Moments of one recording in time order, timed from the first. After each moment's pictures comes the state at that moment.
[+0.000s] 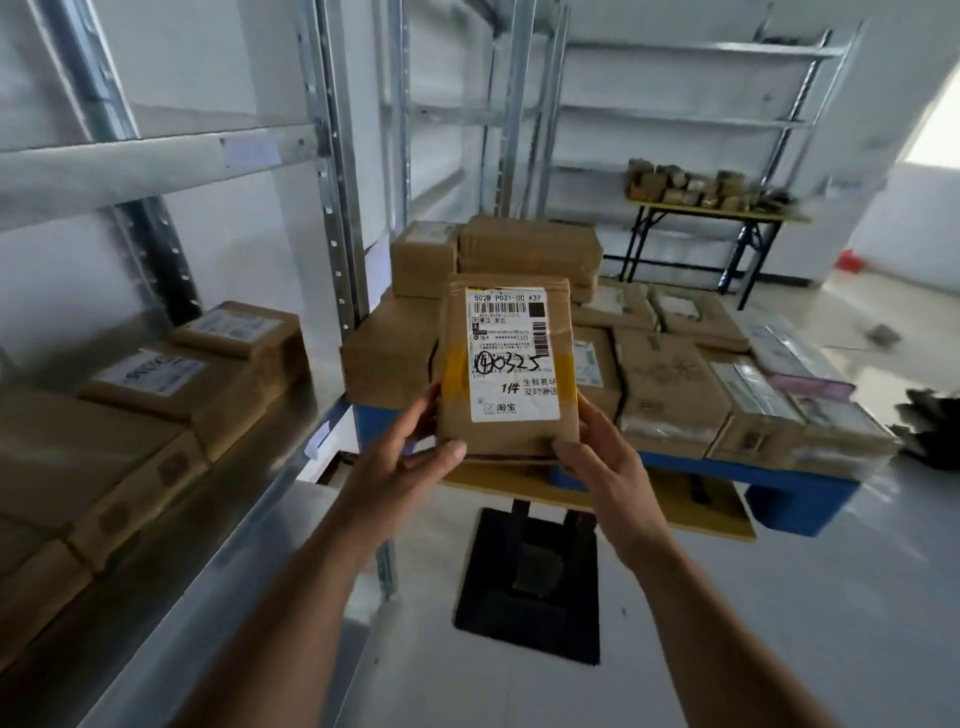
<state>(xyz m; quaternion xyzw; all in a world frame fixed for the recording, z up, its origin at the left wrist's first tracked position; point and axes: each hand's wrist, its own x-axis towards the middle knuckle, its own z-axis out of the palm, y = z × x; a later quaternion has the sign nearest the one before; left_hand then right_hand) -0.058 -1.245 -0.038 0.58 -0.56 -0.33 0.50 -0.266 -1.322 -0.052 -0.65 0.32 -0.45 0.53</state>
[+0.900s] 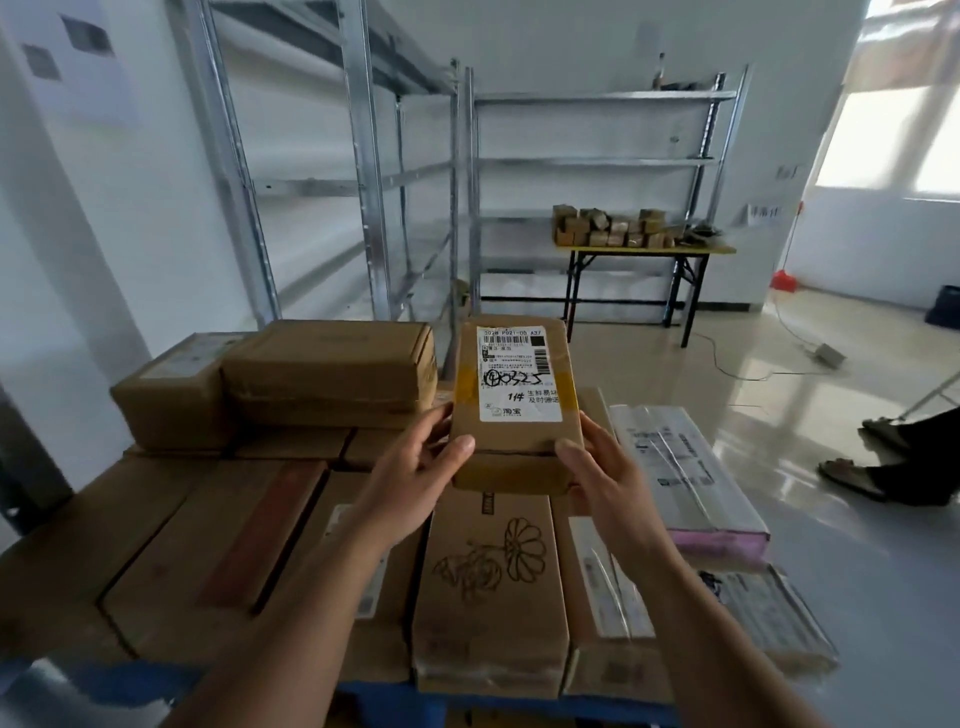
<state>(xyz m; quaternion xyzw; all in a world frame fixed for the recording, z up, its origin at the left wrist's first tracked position) -0.246 -1.599 0.001 0.57 -0.63 -0.28 0.45 -0.453 -1.644 -0.026 -0.61 0.37 -0.50 0.49</state>
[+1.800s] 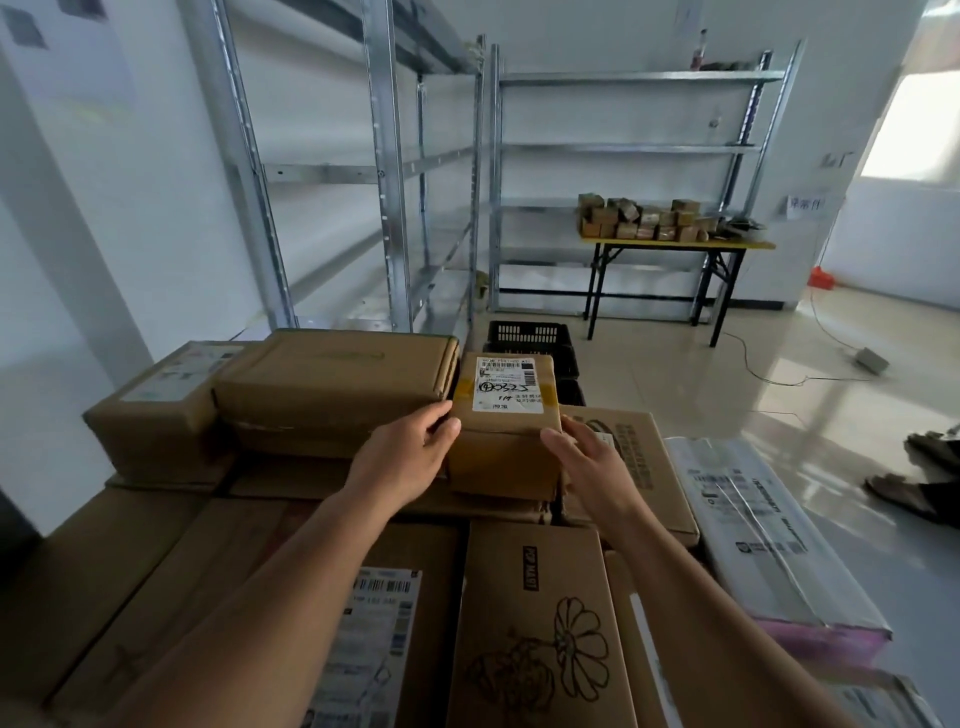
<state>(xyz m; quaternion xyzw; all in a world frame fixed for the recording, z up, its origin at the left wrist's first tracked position) -0.173 -1.719 -0.010 0.71 -0.64 -0.10 0.28 -0.387 -1.765 -0.042 -0.65 0.45 -0.41 0.46</state>
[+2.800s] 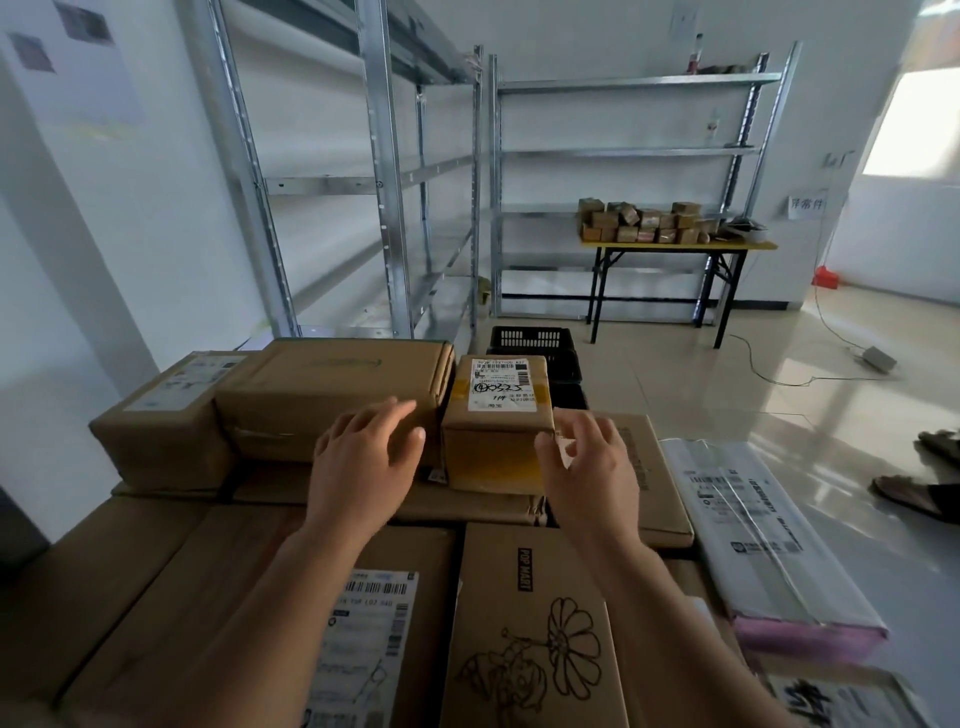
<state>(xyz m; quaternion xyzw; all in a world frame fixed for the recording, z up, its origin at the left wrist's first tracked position) -0.167 -1.686 -0.003 0.72 -0.62 0.06 0.30 -0.373 -1.735 -0.025 -0.70 0.55 -0.45 0.11</state>
